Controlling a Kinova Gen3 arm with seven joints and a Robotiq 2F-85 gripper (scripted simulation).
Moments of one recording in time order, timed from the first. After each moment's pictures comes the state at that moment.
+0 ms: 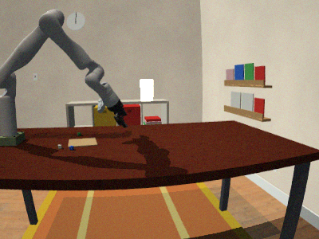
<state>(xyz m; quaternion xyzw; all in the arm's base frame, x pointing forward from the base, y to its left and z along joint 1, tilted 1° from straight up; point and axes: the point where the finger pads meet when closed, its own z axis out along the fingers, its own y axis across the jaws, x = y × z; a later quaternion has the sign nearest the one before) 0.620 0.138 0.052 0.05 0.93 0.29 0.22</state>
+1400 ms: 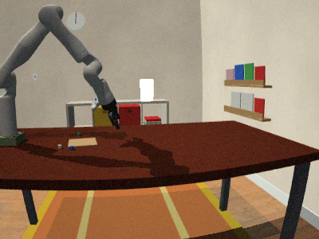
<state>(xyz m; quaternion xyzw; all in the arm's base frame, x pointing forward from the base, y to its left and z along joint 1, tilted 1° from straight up) 0.587 0.091 0.047 0.00 0.96 0.22 0.18</state>
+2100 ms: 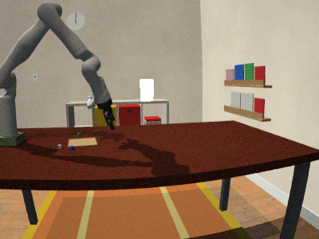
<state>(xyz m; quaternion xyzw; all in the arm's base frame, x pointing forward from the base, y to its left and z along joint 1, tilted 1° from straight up) 0.562 0.055 0.045 -0.02 0.97 0.17 0.15</state>
